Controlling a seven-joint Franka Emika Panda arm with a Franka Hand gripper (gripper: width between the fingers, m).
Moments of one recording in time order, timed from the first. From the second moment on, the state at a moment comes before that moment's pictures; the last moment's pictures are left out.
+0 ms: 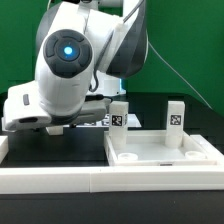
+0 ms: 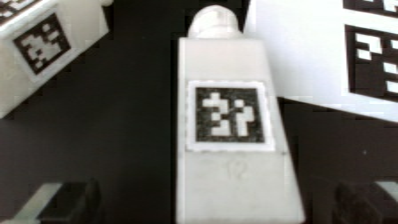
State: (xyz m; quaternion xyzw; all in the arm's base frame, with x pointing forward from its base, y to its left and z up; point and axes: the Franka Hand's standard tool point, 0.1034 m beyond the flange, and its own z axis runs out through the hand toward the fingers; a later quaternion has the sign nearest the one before) arm 0.402 -0.125 0.004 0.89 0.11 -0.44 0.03
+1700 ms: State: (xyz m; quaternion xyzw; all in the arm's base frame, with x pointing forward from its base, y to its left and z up) arm 0.427 -0.116 0.063 0.86 0.10 -0.51 0.01
